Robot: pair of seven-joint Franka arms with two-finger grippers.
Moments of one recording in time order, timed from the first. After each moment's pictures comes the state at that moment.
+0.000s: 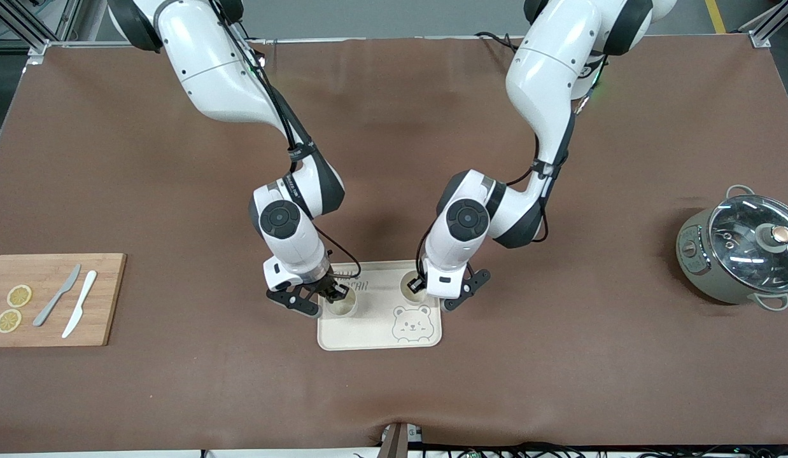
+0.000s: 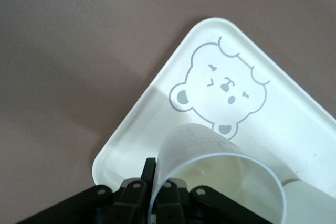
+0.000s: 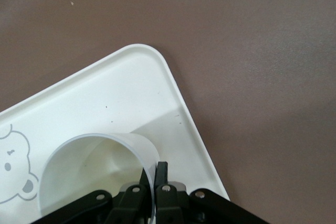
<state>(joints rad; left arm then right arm) -0.68 0.88 0.10 -1.26 -0.22 2.28 -1.18 0.60 0.78 -0.12 -1.50 0.09 2.51 0.85</state>
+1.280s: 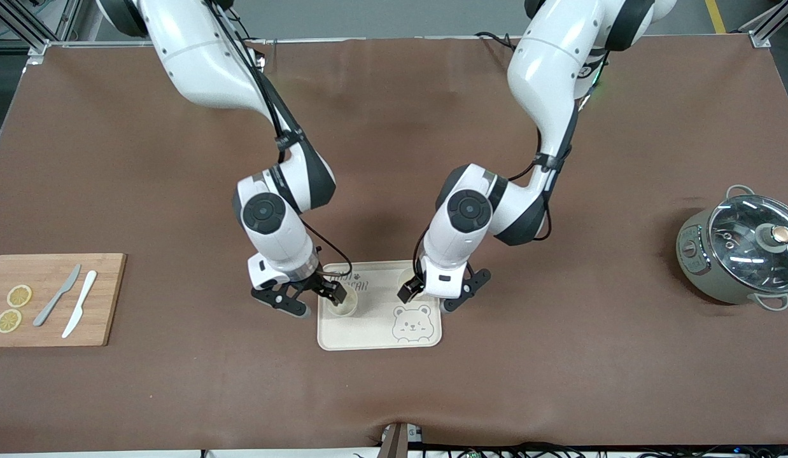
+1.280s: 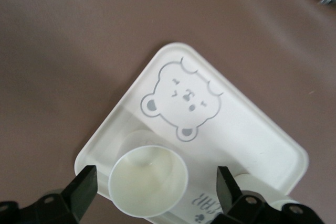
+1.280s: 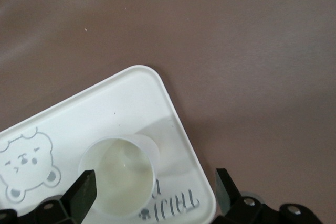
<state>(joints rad) -0.68 0.82 0.14 -1.23 -0.22 2.29 -1.21 0.58 0.65 -0.14 -1.48 0.09 2.31 0.81</state>
